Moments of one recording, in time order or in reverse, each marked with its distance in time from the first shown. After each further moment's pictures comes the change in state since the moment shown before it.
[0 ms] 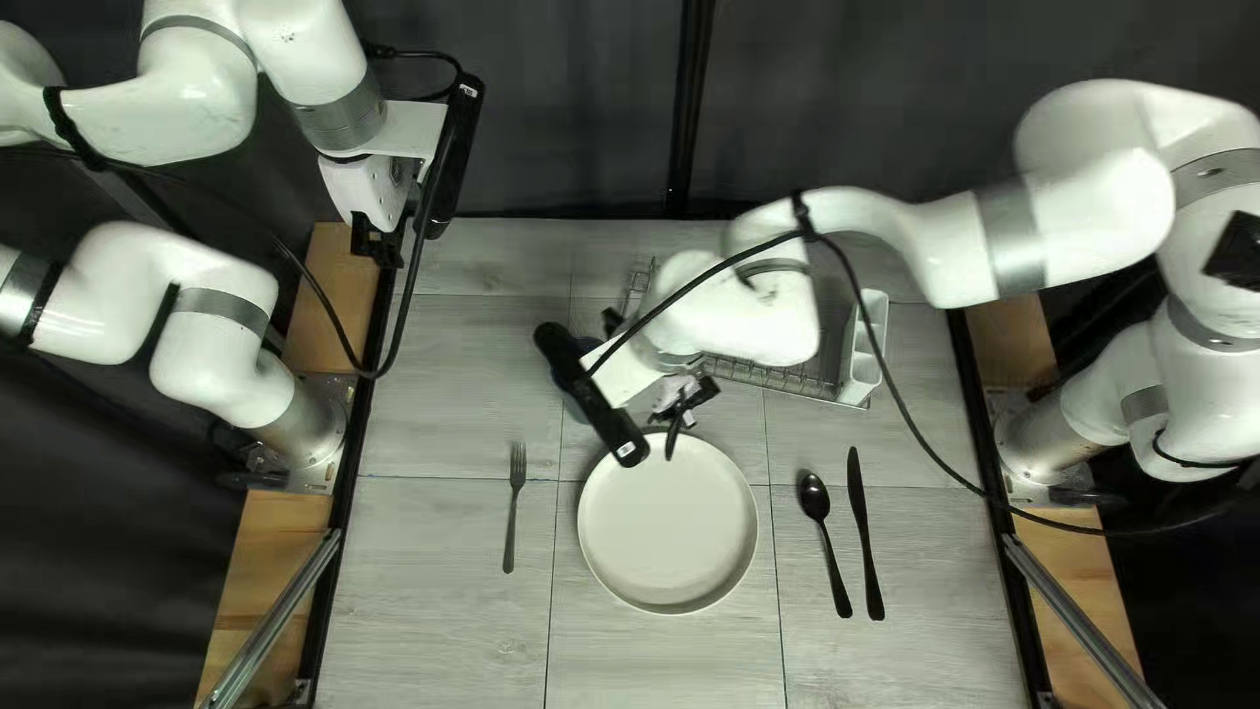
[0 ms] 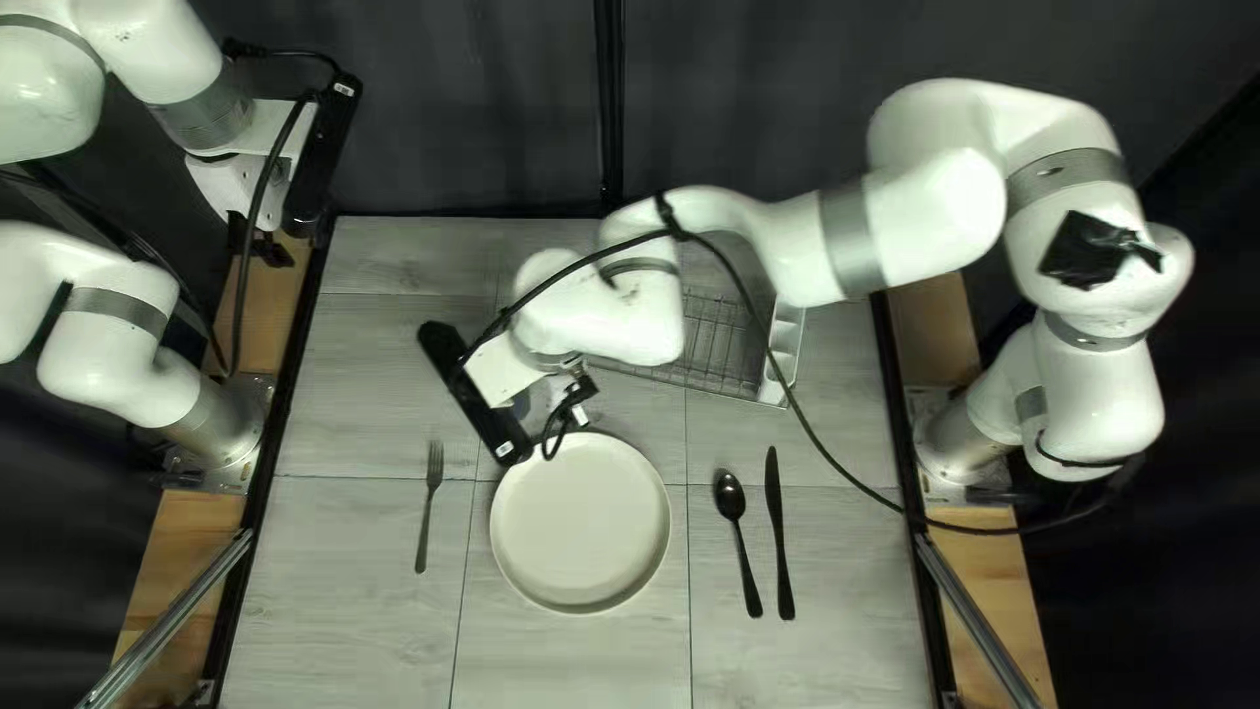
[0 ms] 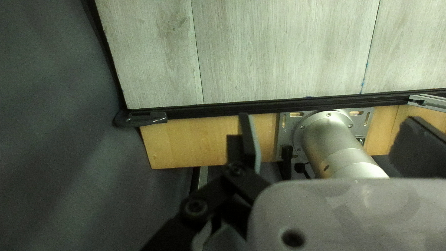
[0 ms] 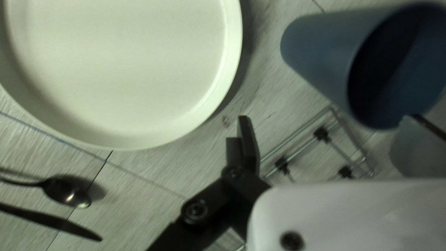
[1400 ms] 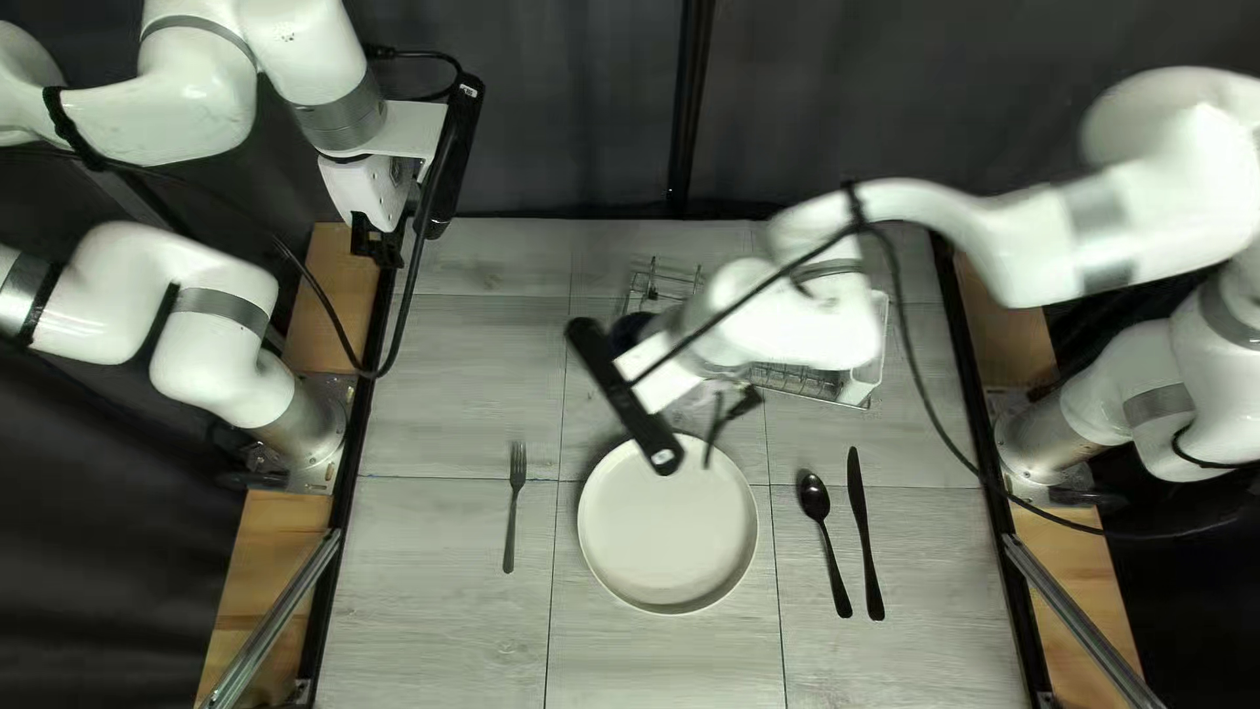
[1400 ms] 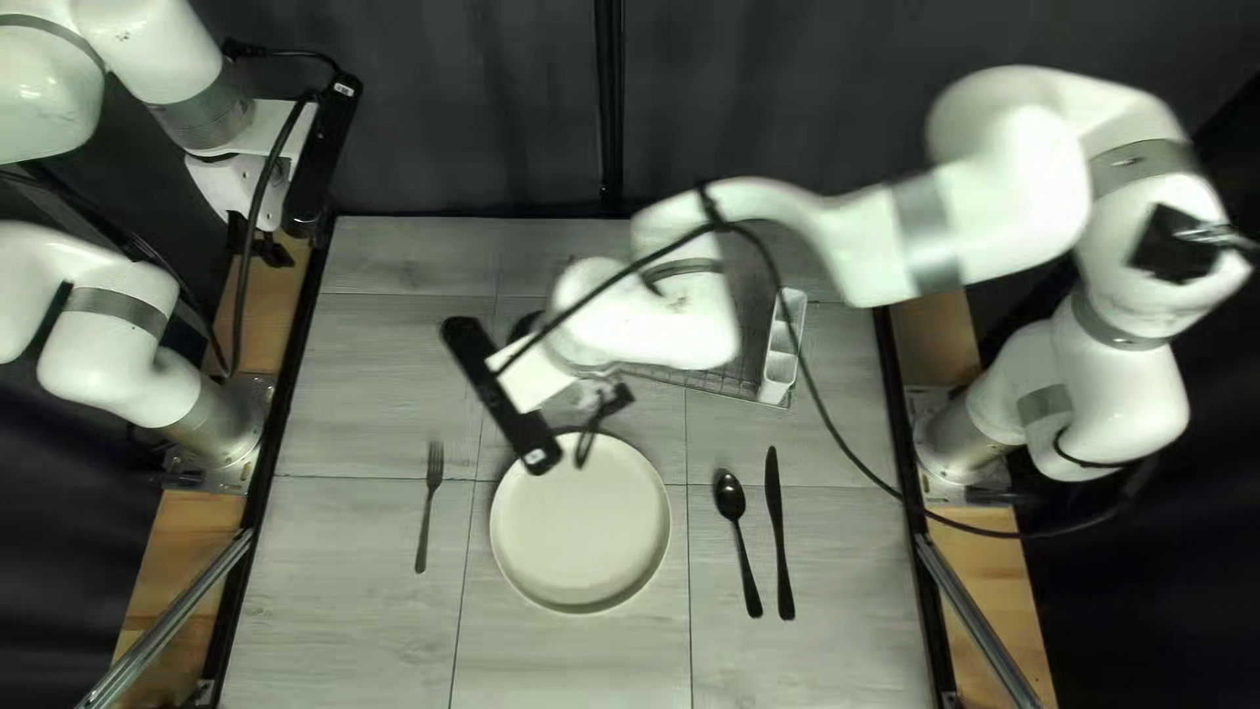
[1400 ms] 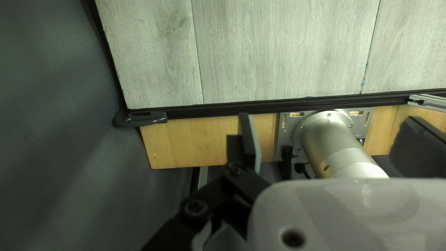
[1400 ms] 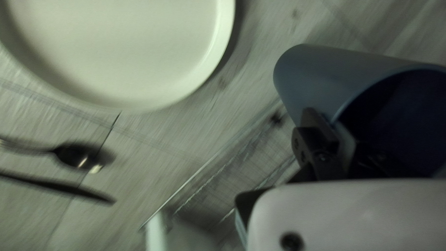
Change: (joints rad) left arm 0.000 0.000 0.000 0.000 0.000 0.000 0.000; right arm 0.112 -0.555 0.017 -0.501 -0.160 0.153 0.403
